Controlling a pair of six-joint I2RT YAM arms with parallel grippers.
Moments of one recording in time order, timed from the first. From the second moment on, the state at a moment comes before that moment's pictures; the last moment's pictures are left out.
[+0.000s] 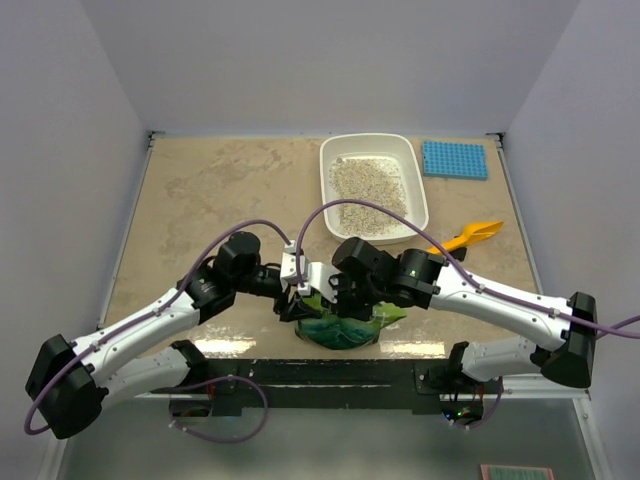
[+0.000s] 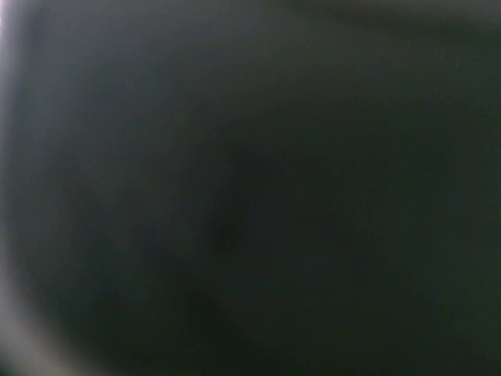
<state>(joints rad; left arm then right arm) -0.75 0.99 0.62 -0.04 0.82 0.20 1.13 1.26 1.17 -0.88 -0.18 -0.28</state>
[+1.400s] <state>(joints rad) -0.73 0.79 0.67 -0.40 0.58 0.45 1.10 1.00 1.08 -0.84 -0.02 -0.45</state>
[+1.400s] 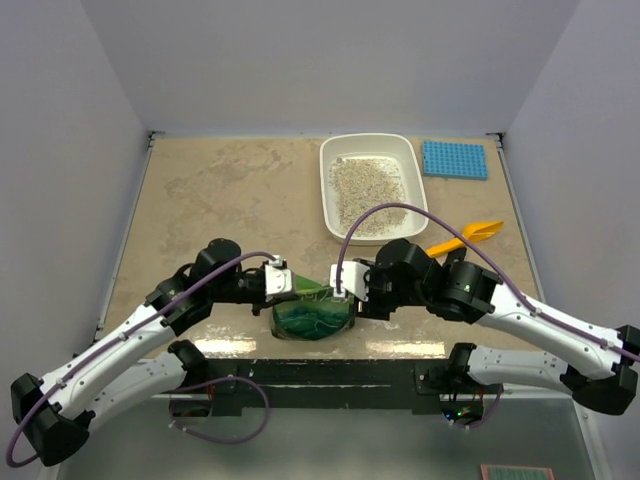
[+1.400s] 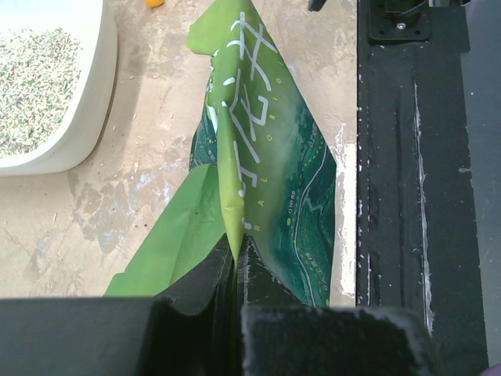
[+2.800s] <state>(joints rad) -0.72 0.75 0.64 -0.36 0.69 0.42 0.96 1.18 1.00 -0.64 -0.44 -0.56</state>
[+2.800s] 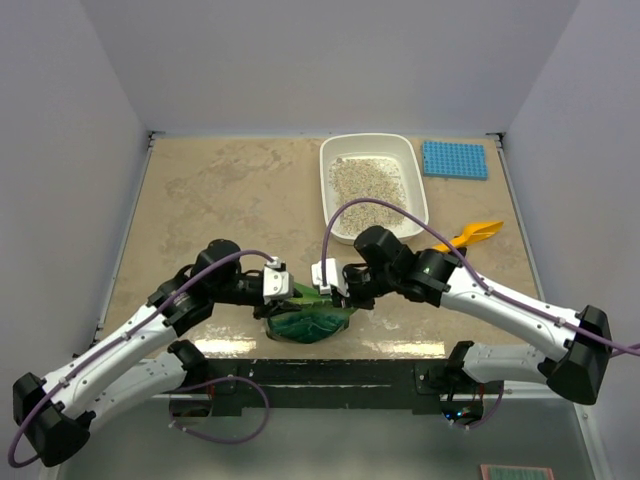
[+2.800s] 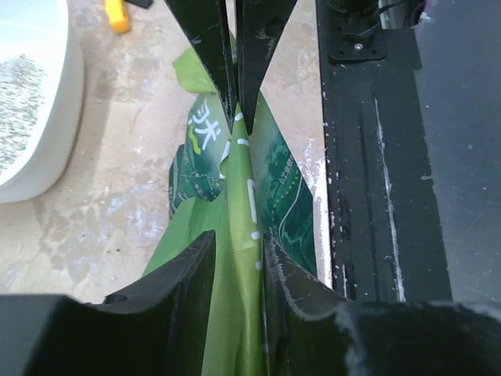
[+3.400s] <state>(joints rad) -0.72 0.95 0.67 -0.25 0.74 0.34 0.95 1.12 0.97 -0.70 -0.39 -0.55</state>
